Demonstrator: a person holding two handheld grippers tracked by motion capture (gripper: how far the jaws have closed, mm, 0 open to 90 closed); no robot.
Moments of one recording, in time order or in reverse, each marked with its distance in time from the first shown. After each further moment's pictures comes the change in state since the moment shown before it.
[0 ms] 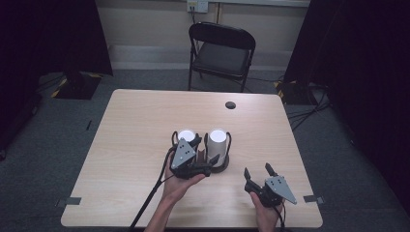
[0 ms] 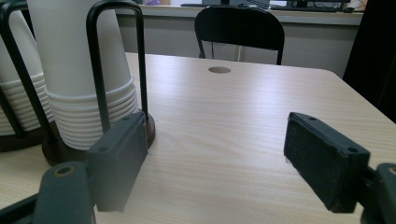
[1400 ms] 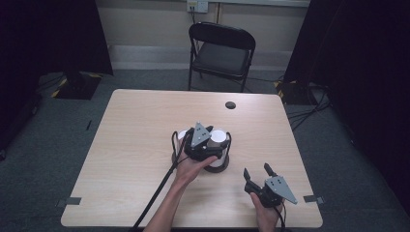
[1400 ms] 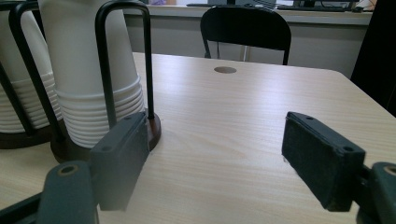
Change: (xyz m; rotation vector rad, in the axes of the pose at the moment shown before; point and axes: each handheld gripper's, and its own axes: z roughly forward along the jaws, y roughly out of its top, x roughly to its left) left arm 0.018 0.005 0.063 0.093 0.027 -0.002; right arm 0.000 0.000 0.000 0.001 0.024 -0.003
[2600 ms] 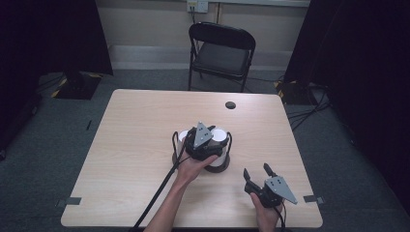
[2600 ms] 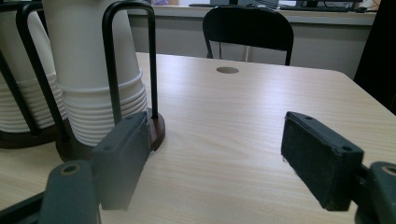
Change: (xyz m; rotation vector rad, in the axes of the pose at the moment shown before) left arm -0.003 0.004 0.000 -0.007 0.014 0.053; right arm 0.000 0.000 0.000 -0.001 0.009 0.000
